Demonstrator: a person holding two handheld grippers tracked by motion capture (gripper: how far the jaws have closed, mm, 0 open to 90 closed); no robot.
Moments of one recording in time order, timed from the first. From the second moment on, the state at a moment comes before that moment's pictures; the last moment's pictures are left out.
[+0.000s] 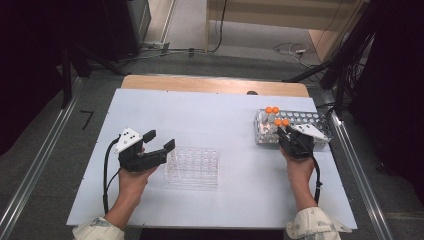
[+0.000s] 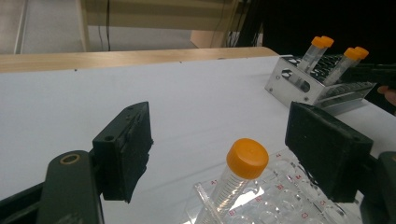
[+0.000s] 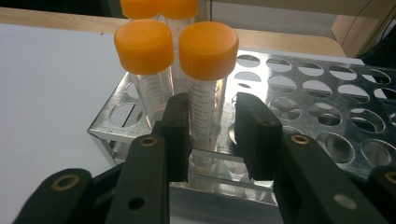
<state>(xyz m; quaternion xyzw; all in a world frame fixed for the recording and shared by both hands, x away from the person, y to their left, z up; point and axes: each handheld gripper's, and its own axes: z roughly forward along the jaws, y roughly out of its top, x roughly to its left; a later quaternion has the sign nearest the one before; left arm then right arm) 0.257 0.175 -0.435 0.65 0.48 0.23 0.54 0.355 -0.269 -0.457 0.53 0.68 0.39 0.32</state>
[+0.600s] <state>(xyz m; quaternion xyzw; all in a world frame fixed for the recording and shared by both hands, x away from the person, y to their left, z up) 0.257 0.175 -0.434 0.65 0.48 0.23 0.54 0.359 -0.265 -0.453 0.52 0.67 0.41 0.34</state>
